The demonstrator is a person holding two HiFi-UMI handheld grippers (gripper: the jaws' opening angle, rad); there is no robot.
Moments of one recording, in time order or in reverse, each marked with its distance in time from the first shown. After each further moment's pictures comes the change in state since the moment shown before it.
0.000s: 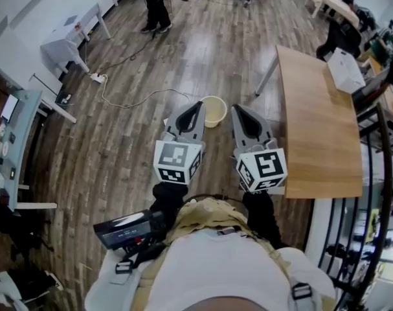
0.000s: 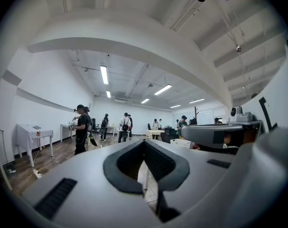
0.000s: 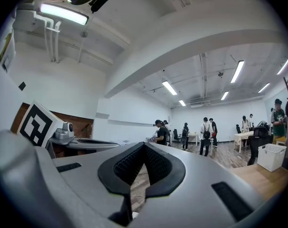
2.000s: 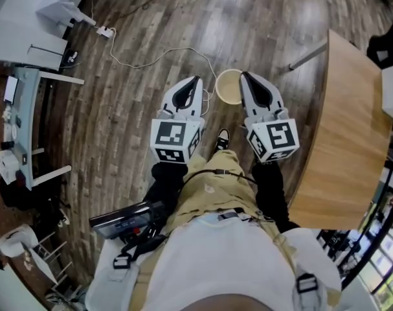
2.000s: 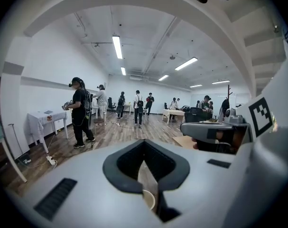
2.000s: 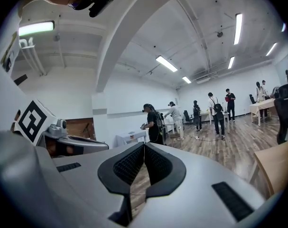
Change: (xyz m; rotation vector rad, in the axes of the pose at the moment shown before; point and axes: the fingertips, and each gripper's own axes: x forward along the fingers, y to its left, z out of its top) left arm 0.272 0.196 -0.106 -0.064 0.292 0.197; right arm 0.311 -0.179 -0.147 0.199 0.151 0.161
